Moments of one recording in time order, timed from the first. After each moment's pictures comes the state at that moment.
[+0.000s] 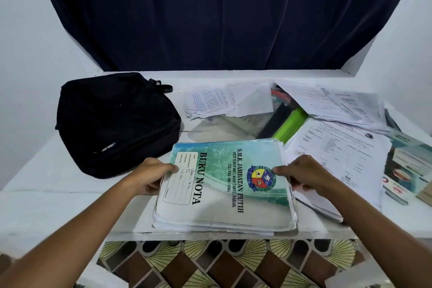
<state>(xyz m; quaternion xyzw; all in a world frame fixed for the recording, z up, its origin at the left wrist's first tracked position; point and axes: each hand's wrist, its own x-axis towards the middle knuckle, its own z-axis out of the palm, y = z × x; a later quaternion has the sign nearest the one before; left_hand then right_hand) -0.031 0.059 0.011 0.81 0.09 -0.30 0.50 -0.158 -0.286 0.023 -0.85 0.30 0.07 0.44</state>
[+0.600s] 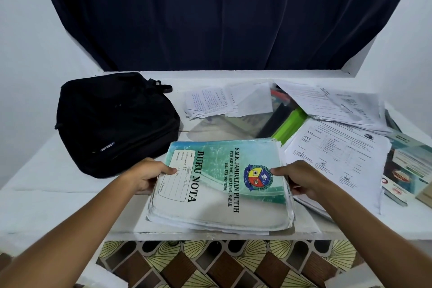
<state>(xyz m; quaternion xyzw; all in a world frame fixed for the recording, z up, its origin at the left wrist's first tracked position) -0.018 0.057 0.004 0.76 0.13 -0.33 0.54 -0.155 -0.278 0.016 -0.75 0.33 0.11 0.57</state>
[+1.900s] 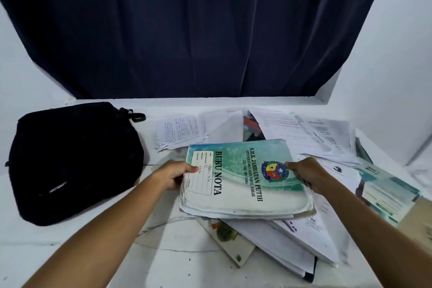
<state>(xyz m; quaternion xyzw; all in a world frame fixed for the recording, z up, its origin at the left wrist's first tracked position) 0.038 -0.112 0.018 0.73 0.08 -0.36 0.58 -0.103 -0.435 0.034 -0.77 0.38 -0.01 0.51</state>
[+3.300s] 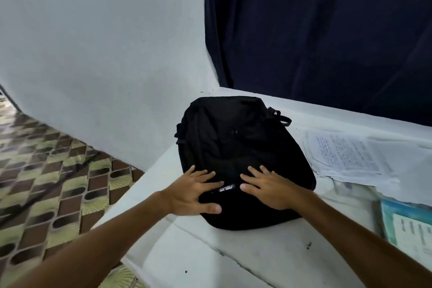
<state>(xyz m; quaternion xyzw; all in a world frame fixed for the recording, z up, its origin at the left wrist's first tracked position) 0.080 0.266 -0.005 0.96 -0.24 -0.13 0.07 0.115 0.006 0.008 -0.94 -0.24 0.23 0.08</state>
